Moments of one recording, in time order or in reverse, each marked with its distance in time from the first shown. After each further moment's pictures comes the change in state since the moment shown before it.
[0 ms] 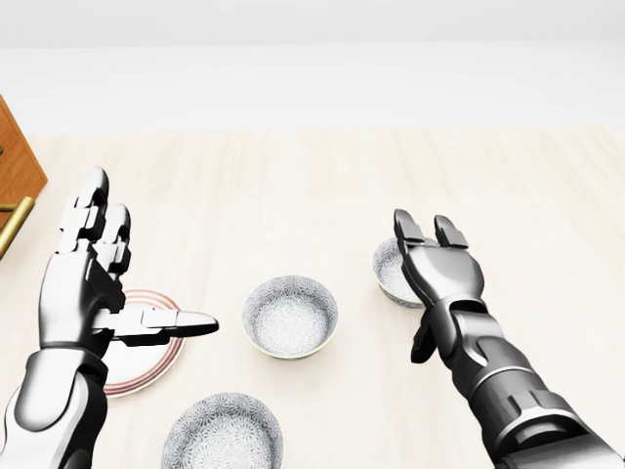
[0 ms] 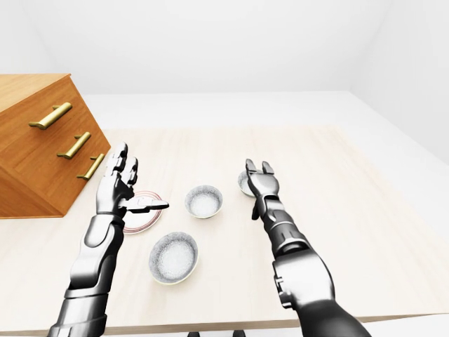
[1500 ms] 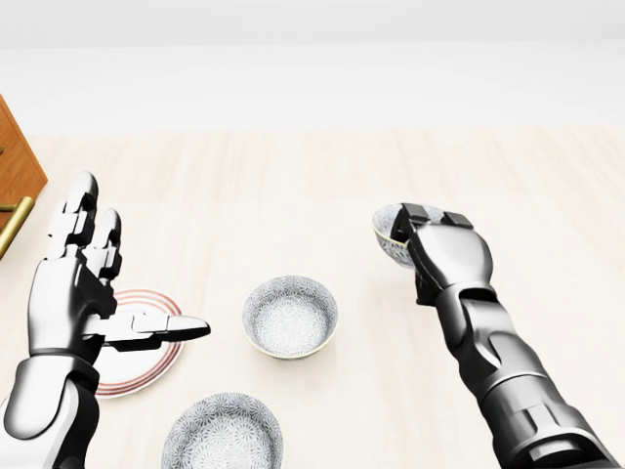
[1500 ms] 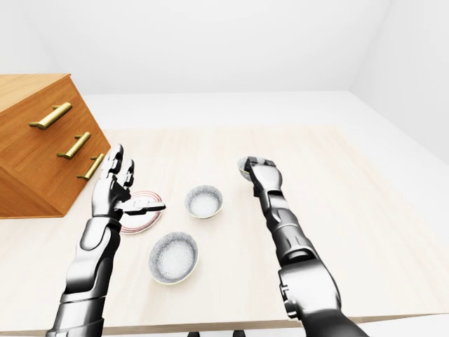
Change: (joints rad) left arm 0.024 0.007 0.016 -0.018 -0.017 0.000 -0.001; right arm 0.063 -0.027 -0.010 -0.202 0.030 0.000 -0.002
